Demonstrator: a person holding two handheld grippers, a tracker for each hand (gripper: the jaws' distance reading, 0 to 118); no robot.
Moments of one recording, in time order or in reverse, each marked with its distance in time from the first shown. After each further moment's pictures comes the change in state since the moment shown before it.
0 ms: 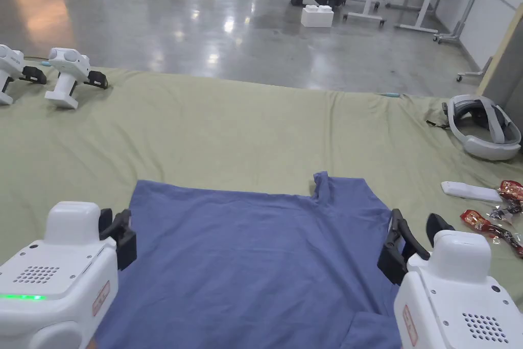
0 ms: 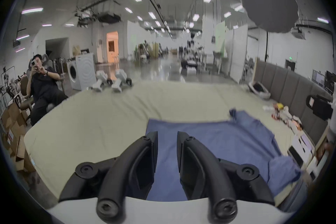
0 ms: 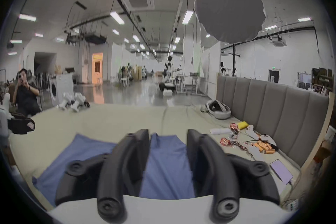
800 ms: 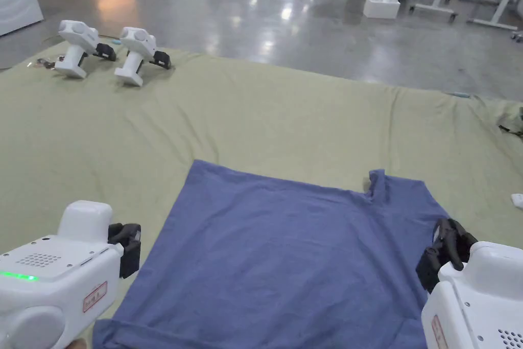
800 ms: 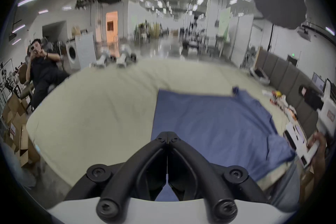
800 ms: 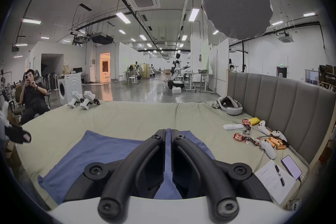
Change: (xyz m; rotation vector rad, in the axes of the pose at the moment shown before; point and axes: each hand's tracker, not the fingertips) left arm -0.081 -0.040 0.023 -0.330 -0.038 0.027; right arm -0.024 -0.019 -0.009 -0.057 0.074 0.004
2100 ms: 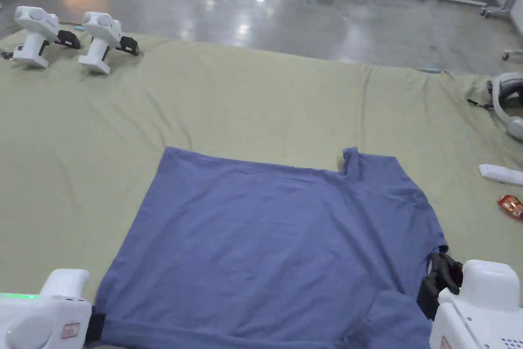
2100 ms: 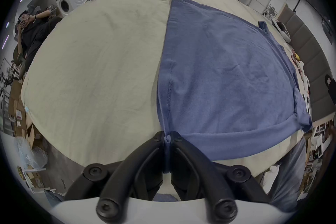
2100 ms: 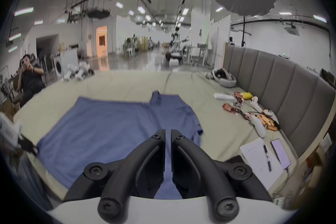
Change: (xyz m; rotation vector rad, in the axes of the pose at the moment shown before) left arm -0.019 -0.071 -0.070 -0.506 0.032 0.022; right arm 0.061 -0.031 0.022 -0.308 -0.013 0.062
